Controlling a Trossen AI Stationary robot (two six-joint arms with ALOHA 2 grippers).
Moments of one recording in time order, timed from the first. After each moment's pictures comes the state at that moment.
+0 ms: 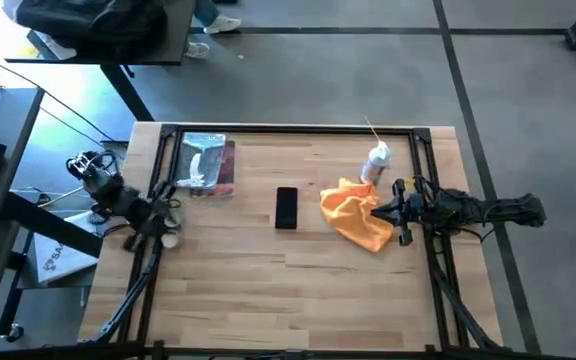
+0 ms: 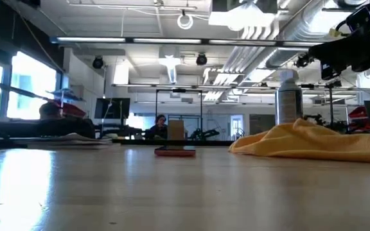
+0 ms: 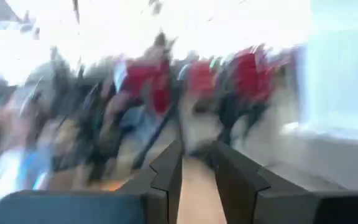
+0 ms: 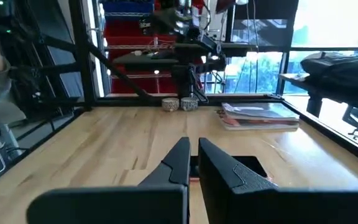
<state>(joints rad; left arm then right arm) -0.65 0.02 0.31 0.03 -0.19 0.25 0.09 0.03 0.01 0.02 0.06 0.00</state>
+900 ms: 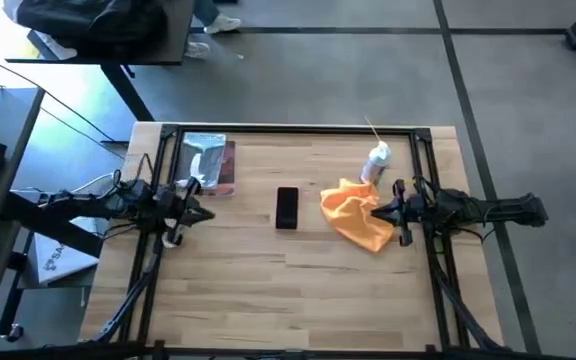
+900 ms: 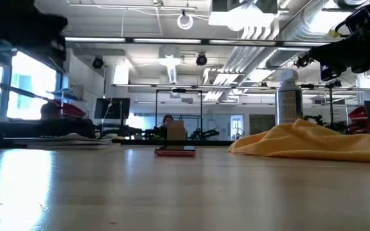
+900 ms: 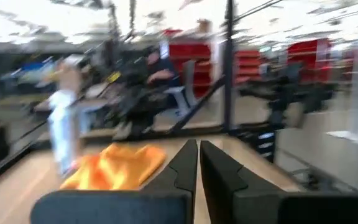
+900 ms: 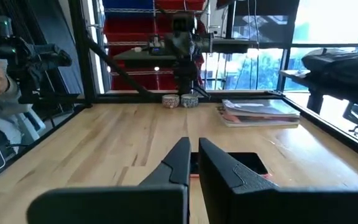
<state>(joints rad) 0.01 0.03 0.02 0.12 0.15 -0.02 0.09 0.04 0.01 0.02 0.06 0.00</state>
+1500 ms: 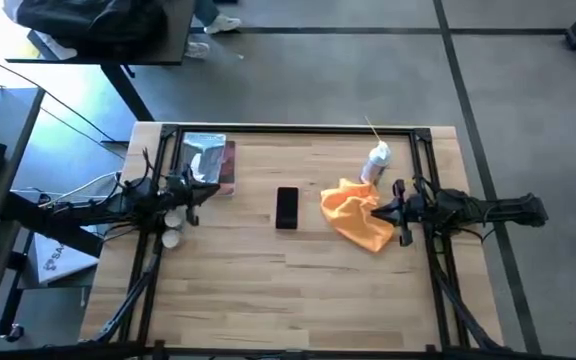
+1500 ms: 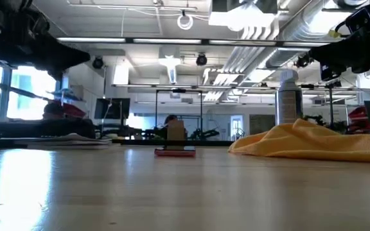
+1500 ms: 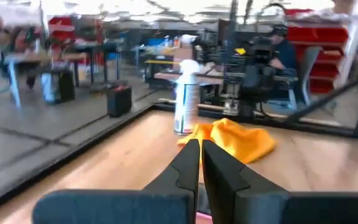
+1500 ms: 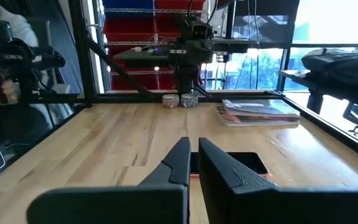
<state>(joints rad) 0.13 0.01 0.01 0.04 -0.17 -0.13 0.09 0.04 0.01 0.02 0.06 0.00</state>
